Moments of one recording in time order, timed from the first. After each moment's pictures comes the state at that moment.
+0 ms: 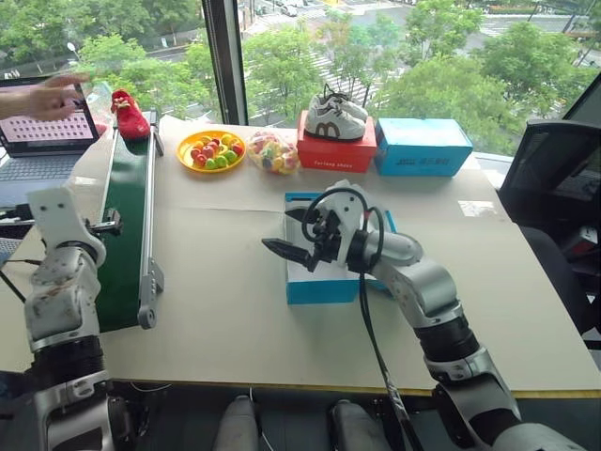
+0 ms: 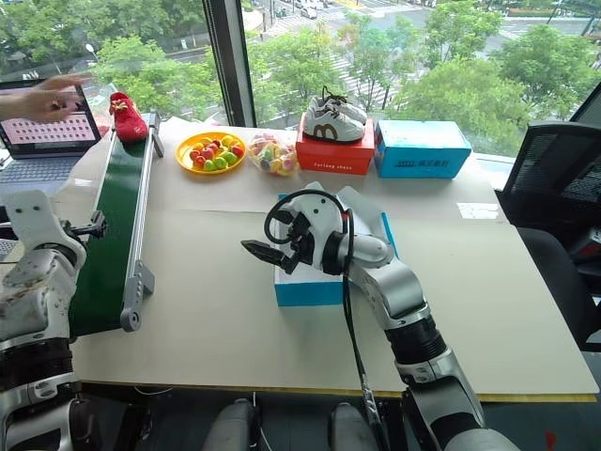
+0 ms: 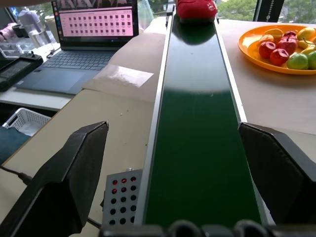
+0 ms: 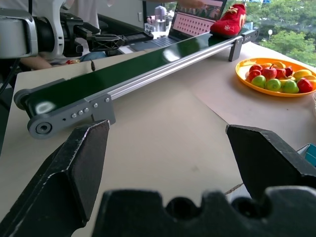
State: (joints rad) left arm -0.45 0.54 0.46 0.13 -0.18 0.55 -0.05; right arm -0.62 -0.25 0.21 -0.09 0.34 0.51 0.67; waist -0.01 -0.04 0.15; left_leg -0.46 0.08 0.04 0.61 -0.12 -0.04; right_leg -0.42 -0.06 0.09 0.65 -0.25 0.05
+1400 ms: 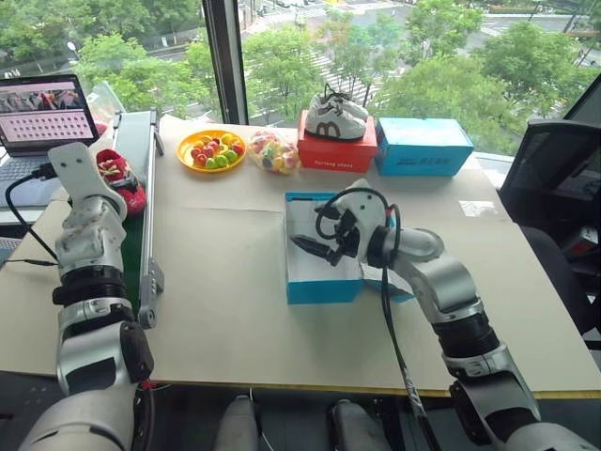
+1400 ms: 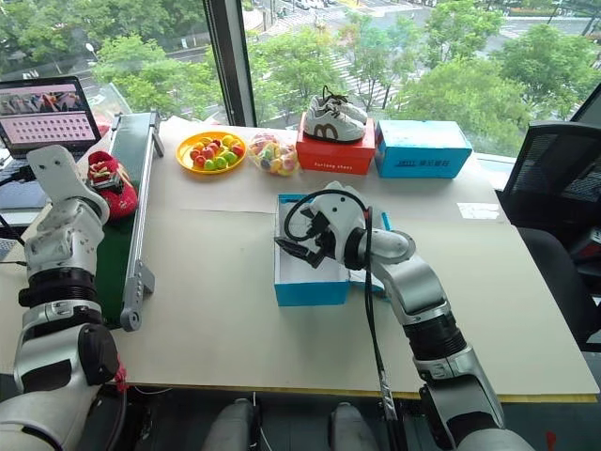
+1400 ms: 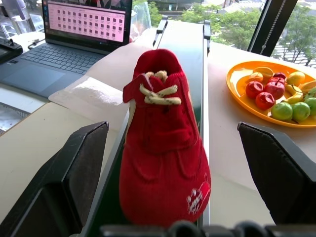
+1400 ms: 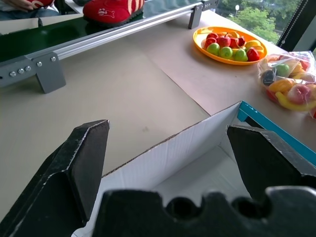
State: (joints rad) left arm -0.89 0.54 0.43 0.67 -0.17 0.43 0.06; right arm -0.64 -0.35 0.19 -0.06 0.22 0.52 0.69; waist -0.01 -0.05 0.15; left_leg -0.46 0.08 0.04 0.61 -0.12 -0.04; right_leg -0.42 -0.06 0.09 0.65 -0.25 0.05
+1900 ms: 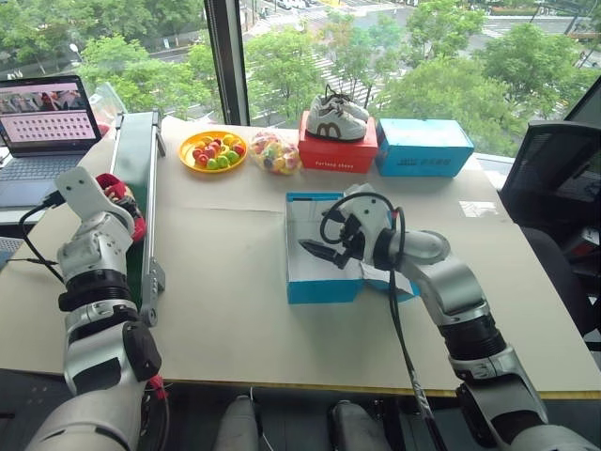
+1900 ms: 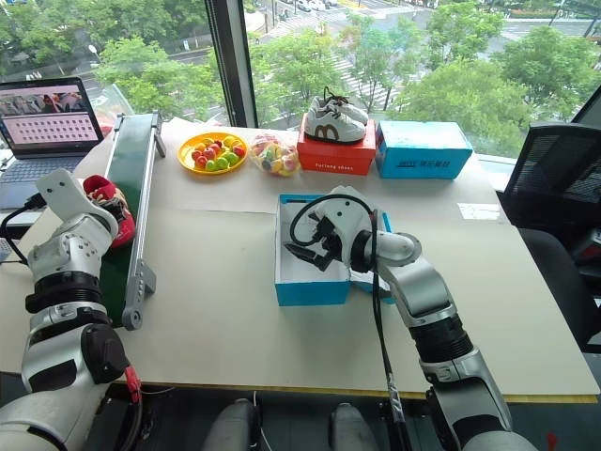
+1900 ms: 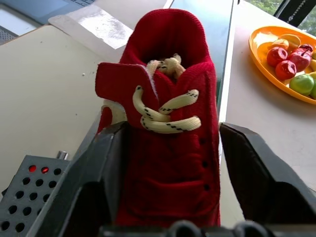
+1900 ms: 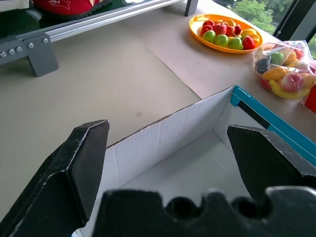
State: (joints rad) left arm -0.86 0.49 0.52 0.67 -0.28 0.55 0.13; right arm -0.62 -0.38 0.19 -0.06 0.20 0.52 0.69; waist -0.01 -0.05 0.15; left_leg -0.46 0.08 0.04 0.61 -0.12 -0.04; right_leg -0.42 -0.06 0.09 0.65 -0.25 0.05
